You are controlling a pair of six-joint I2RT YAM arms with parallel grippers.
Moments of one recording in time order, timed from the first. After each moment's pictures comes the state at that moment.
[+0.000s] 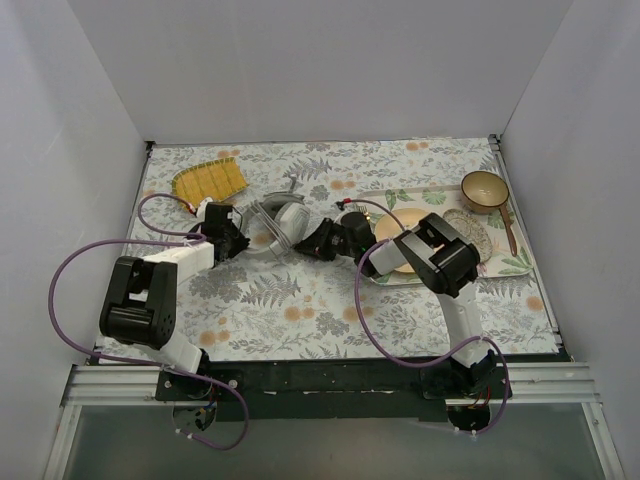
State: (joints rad) left arm -0.19 1.57 0.75 -0.01 -0.12 -0.78; right arm 0.69 2.16 1.00 0.76 -0.36 1.10
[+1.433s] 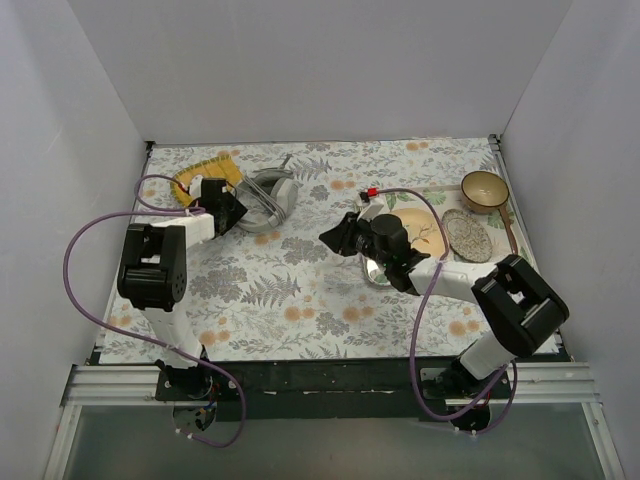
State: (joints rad) left arm -0.09 1.85 1.03 0.07 -0.17 -0.81; right arm 0.72 1.57 0.69 0.64 -0.14 0.68
